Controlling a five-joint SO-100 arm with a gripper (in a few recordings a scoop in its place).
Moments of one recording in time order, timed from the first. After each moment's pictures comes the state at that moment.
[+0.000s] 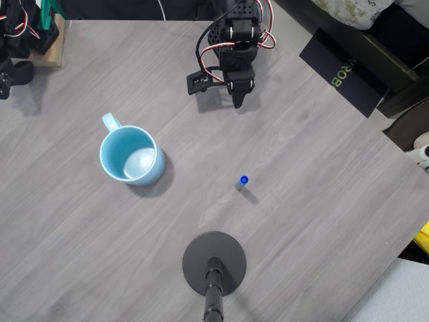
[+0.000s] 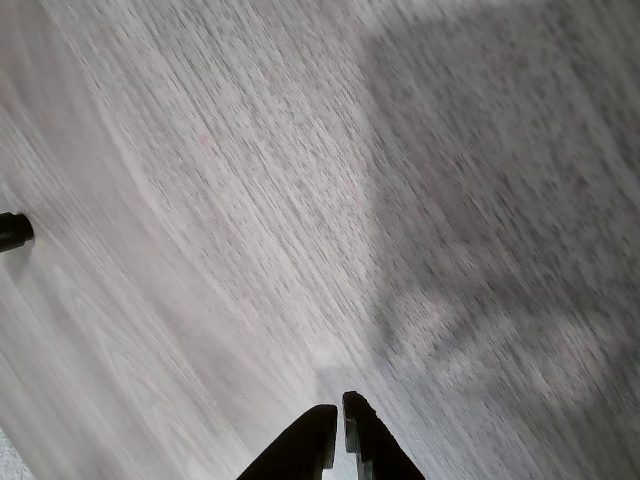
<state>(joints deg) 0.4 189.7 177.6 69.5 -5.4</state>
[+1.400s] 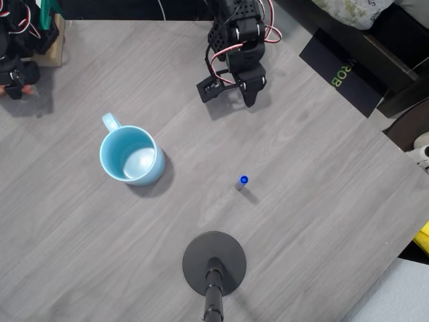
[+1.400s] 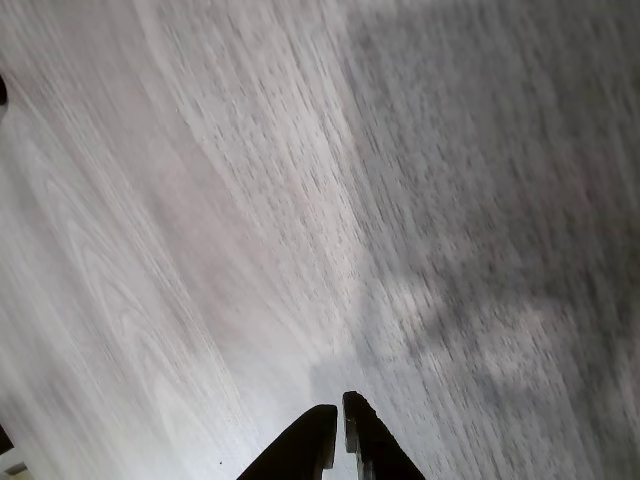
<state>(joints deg) -10.7 189.8 177.6 69.6 -5.9</state>
